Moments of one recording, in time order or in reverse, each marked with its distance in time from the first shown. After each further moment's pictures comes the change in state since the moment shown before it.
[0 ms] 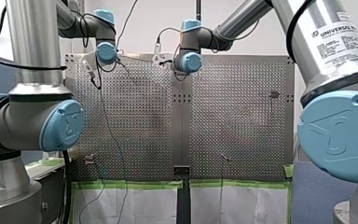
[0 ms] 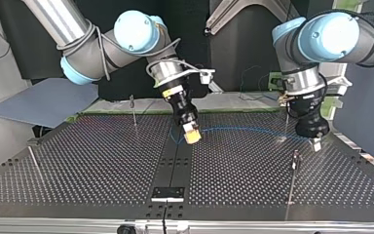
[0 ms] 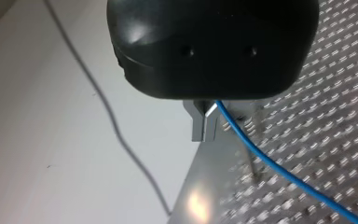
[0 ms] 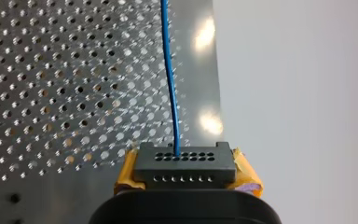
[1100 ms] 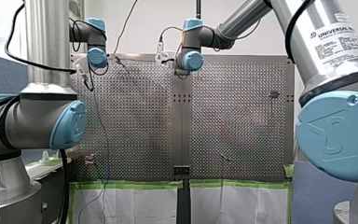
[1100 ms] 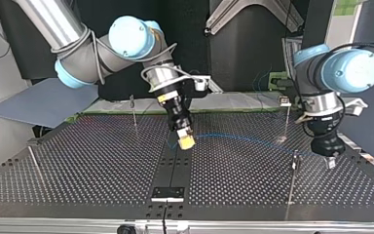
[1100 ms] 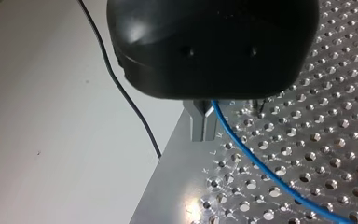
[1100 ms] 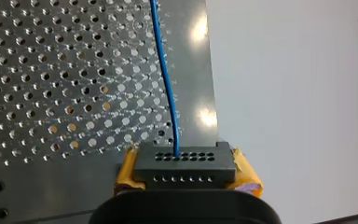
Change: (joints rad) left arm 0.157 -0.093 0.069 0.003 0.180 -0.025; right arm -0.023 0.003 -0.021 0.011 0.001 0.003
